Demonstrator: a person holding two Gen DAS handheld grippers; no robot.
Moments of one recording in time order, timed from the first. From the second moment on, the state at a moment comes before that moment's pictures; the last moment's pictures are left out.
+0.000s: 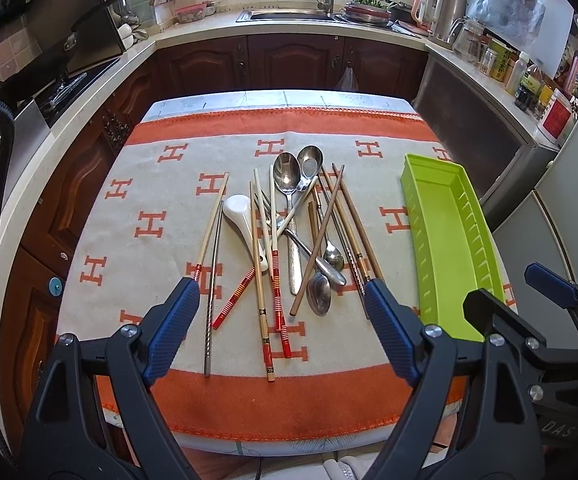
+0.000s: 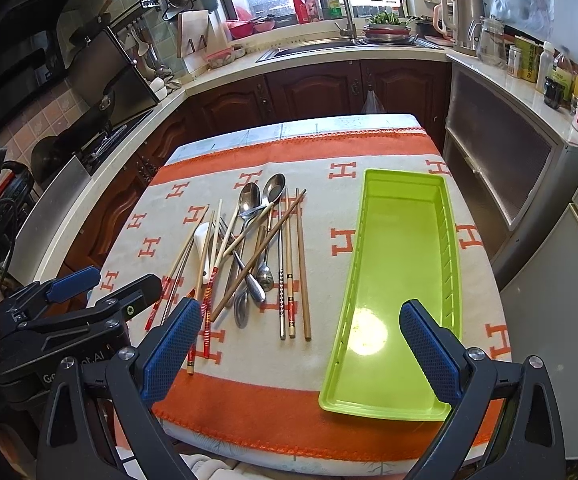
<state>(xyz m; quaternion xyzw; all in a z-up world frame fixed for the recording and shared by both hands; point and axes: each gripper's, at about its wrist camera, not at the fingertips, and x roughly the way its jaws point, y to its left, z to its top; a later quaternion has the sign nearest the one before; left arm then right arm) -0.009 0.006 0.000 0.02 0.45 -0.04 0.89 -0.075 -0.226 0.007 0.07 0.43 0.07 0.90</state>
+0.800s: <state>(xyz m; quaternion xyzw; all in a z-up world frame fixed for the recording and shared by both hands) -0.016 0.027 0.004 0.00 0.45 -0.05 0.89 -0.082 -0.210 0.011 0.06 0.43 0.08 0.90</state>
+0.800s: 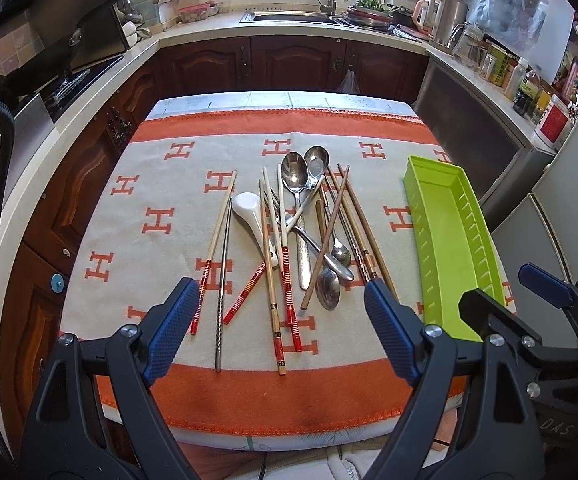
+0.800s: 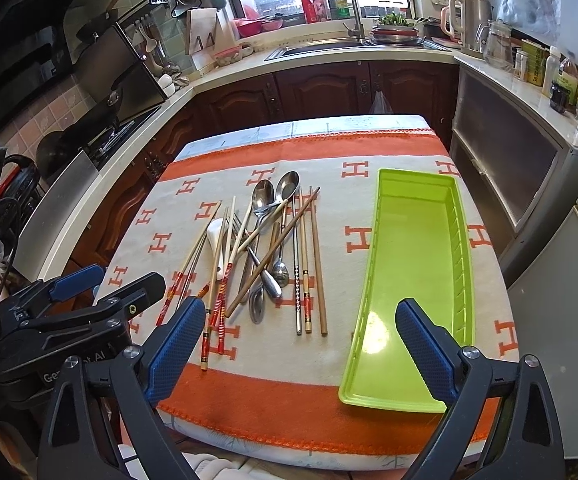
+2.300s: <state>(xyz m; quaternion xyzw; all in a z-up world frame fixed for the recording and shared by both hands) 0.091 0.140 -0.122 -0.05 0.54 -0.04 0.84 0.052 -0.098 -0.072 0.01 0.51 0.17 0.84</state>
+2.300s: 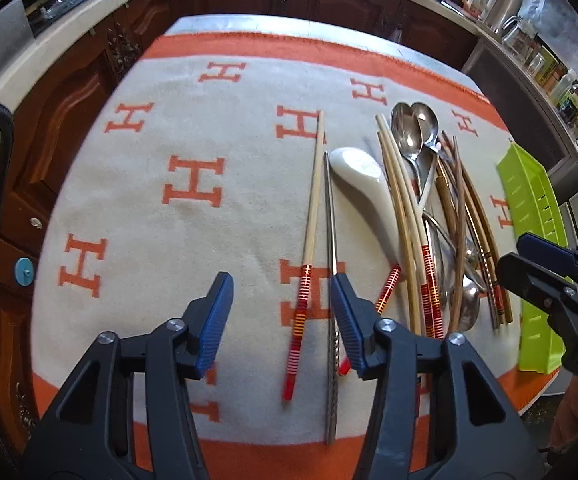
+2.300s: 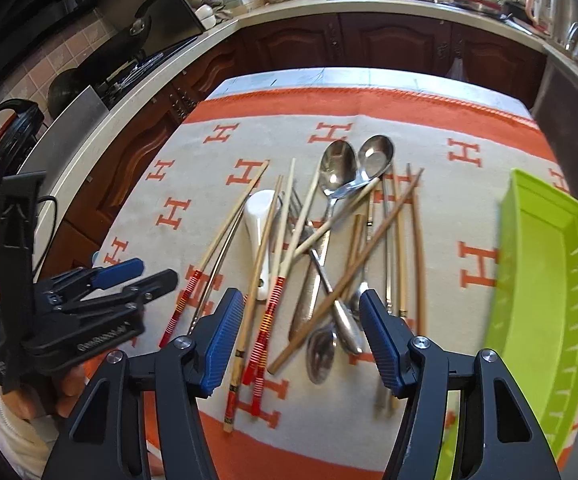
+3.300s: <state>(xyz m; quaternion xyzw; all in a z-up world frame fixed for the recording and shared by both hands) 0.105 0.133 -0.147 -0.02 0.53 -0.06 0.85 0.051 -0.078 -0.094 0.04 0.51 0.21 0.83</state>
